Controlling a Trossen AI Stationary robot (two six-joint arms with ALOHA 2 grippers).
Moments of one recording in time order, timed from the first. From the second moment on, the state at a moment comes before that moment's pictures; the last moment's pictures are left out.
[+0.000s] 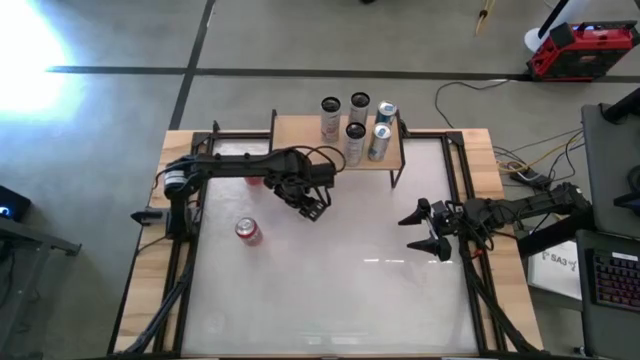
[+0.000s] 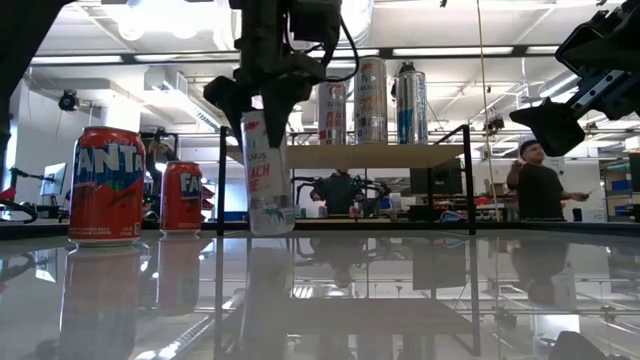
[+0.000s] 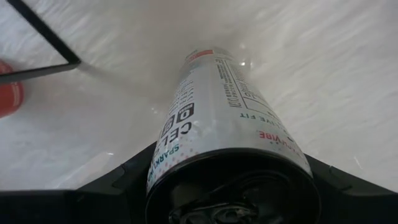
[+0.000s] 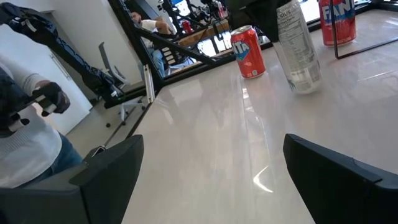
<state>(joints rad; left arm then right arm) 0.14 1.93 1.73 -1.31 0.00 -0.75 0.20 0.21 0.01 0.08 -0.02 0.41</state>
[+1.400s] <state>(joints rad) 0.05 1.94 1.68 -1.22 -0.38 -1.09 0.20 0.21 0.01 0.08 -0.02 0.41</state>
